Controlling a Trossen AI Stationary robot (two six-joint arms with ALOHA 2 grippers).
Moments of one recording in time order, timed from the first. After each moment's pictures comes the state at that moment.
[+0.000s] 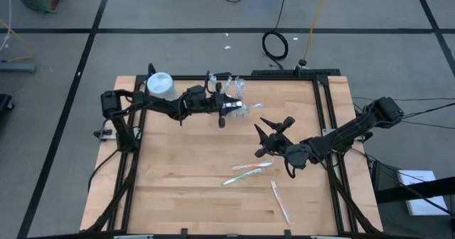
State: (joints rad) left arm 0.35 1.78 0.83 0.88 0.24 0.25; right arm 0.42 1.38 0.74 0.49 1.25 -0.39
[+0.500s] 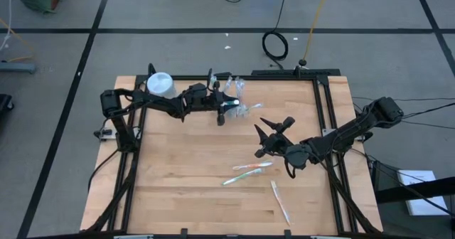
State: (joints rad) left arm 0.38 1.78 0.83 0.77 0.22 0.23; right arm 0.42 1.38 0.74 0.49 1.25 -0.39
